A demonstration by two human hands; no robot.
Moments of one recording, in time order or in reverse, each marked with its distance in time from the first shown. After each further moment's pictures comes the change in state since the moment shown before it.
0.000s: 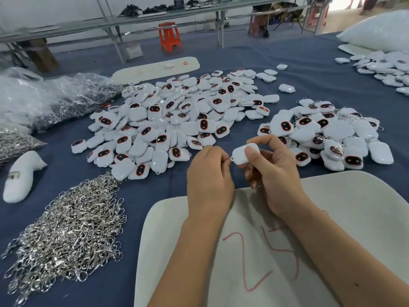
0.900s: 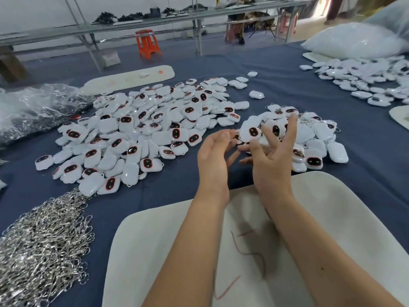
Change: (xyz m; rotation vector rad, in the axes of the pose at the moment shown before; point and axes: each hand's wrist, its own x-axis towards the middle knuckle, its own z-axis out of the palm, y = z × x) left_hand 0.027 0.060 0.056 -1.146 -0.175 -0.637; right_hand 0.020 -0.015 -0.035 -0.139 0.398 -0.172
